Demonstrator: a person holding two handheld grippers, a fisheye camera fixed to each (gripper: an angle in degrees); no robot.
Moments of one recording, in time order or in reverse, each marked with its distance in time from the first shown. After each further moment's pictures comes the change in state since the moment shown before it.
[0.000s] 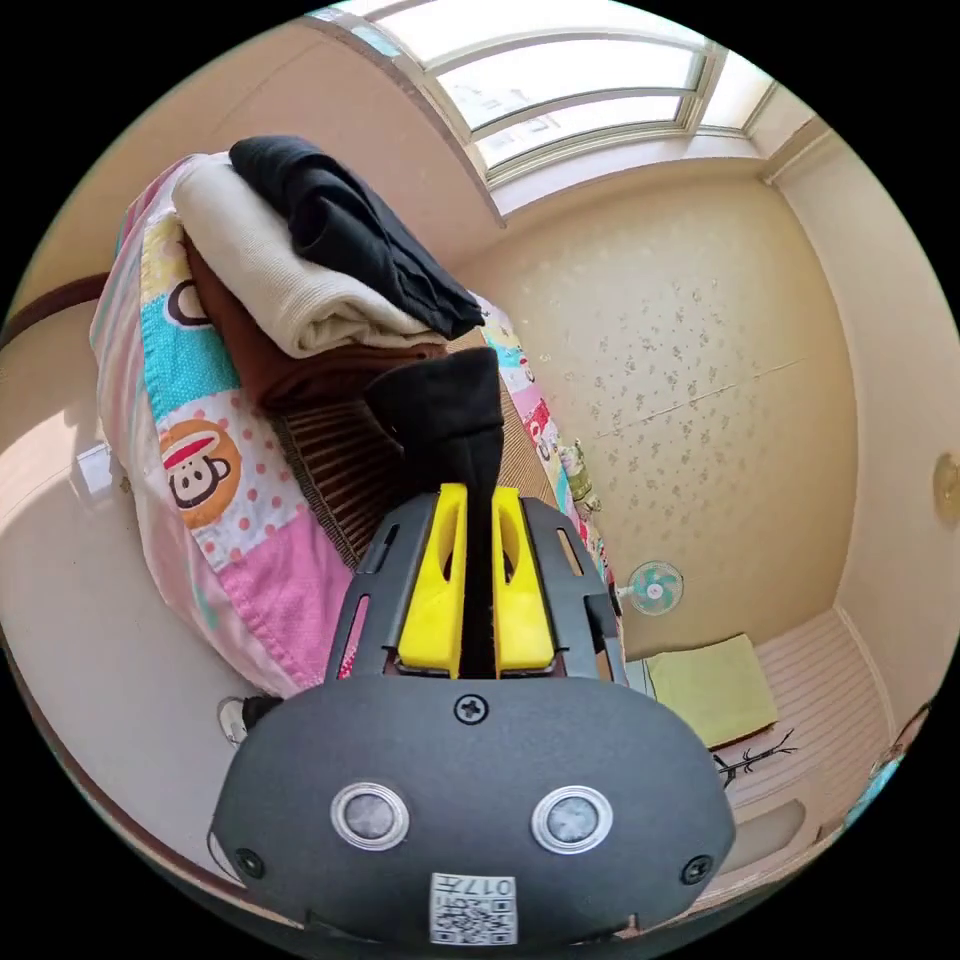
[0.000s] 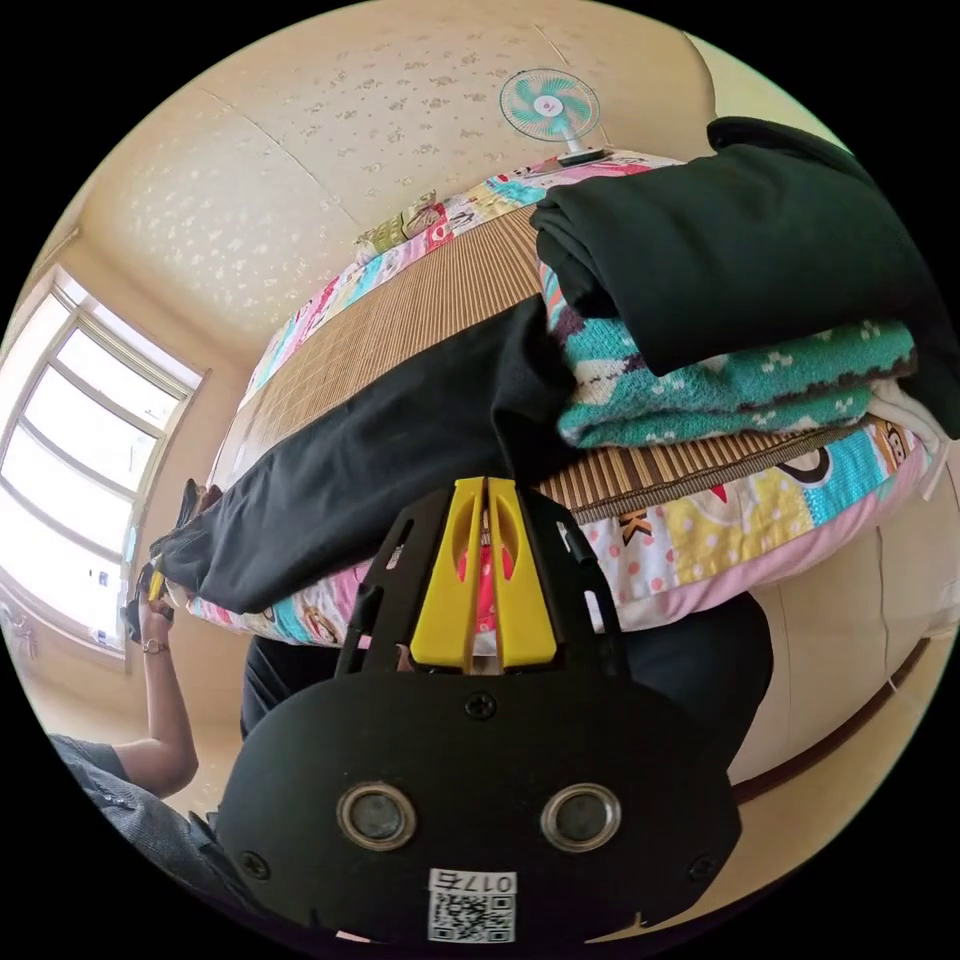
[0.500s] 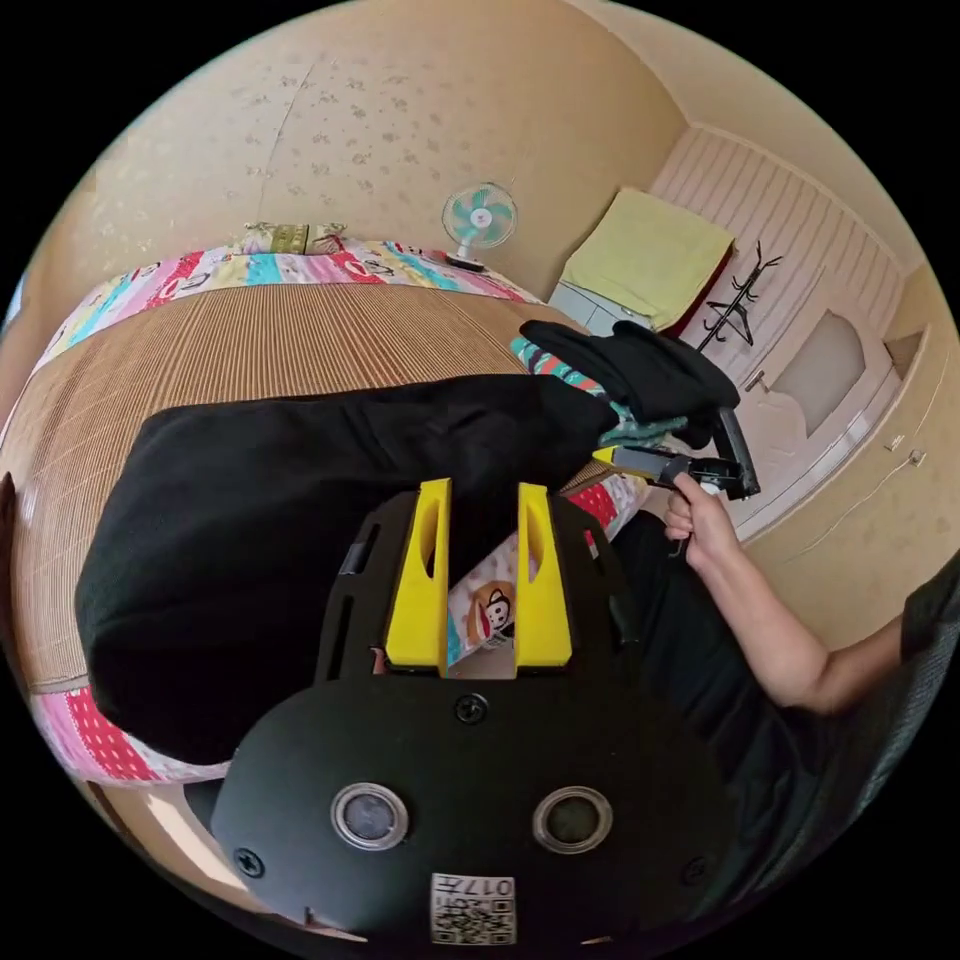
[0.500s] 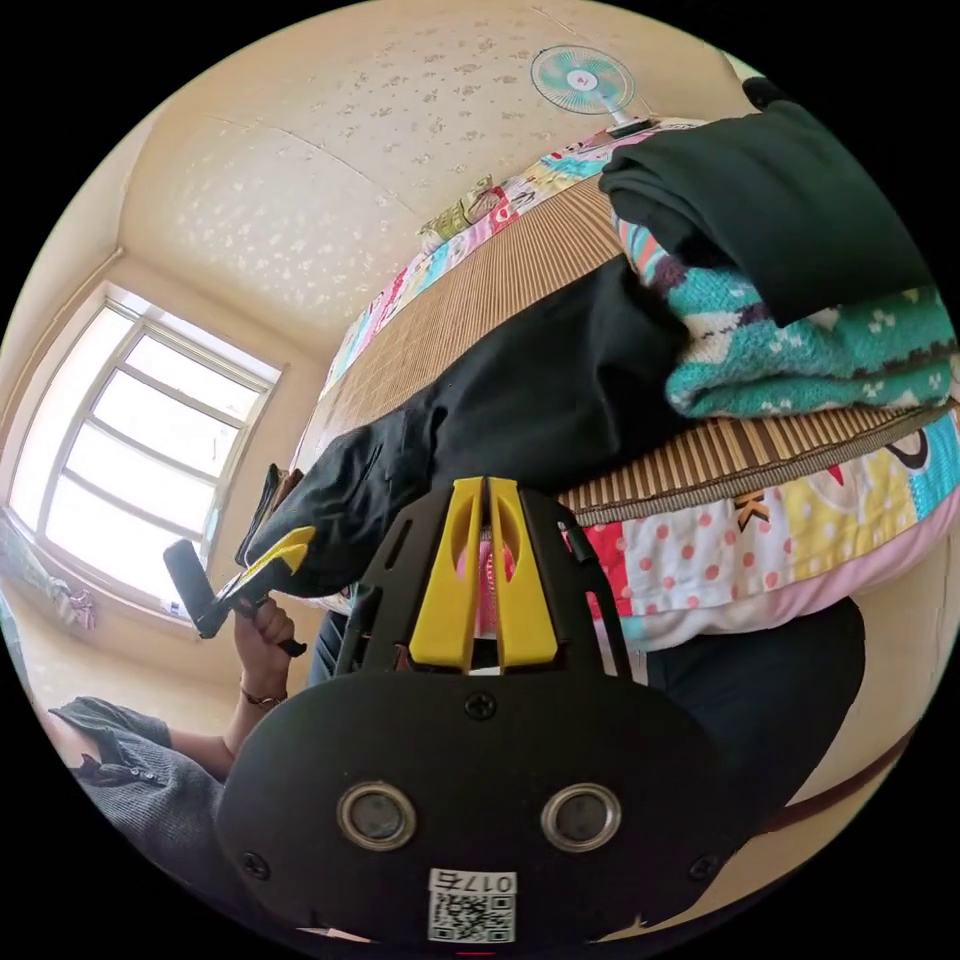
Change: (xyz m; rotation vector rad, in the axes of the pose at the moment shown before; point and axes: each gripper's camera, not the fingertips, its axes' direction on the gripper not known) left arm 0.174 0.344 0.127 -0.719 0.169 0.897; right arm 0.026 -0.001 -0.006 -0.077 -0.273 -0.041
